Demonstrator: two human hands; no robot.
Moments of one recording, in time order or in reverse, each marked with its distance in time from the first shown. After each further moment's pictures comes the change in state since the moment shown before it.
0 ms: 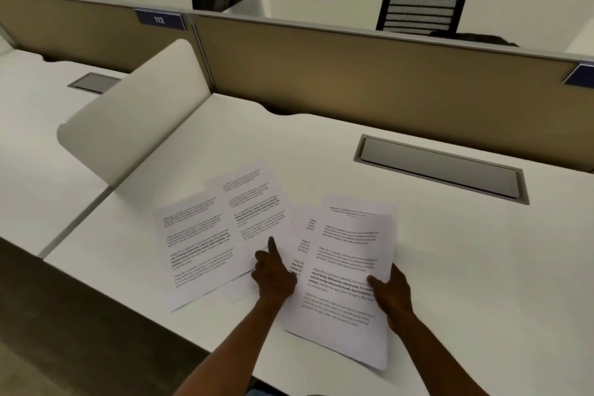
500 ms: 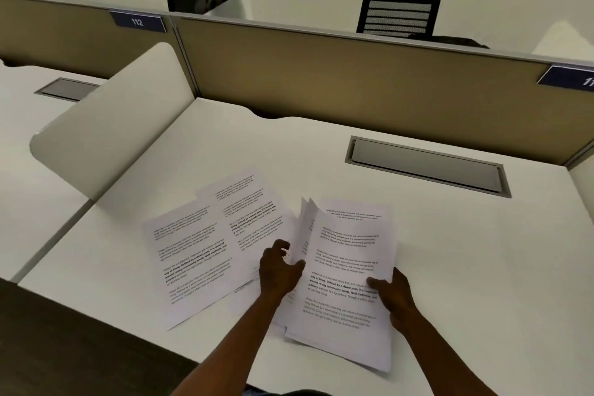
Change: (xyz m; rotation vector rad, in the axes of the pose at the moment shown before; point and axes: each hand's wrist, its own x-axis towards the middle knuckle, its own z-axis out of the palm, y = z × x) left_hand -0.002 0.012 -0.033 -0.441 -0.044 0.134; right_hand 0.002 0.003 0.001 0.176 -0.011 0.111
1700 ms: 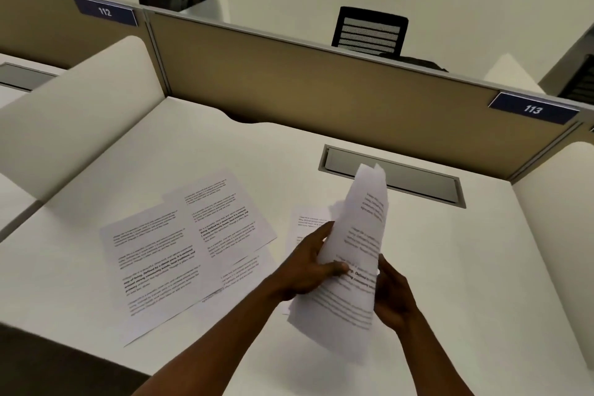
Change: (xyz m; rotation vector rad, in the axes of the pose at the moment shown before) left_hand -0.037 0.098 0.006 -0.390 -0.644 0.490; right_hand -0.021 -0.052 -0.041 0.678 -0.376 0.211
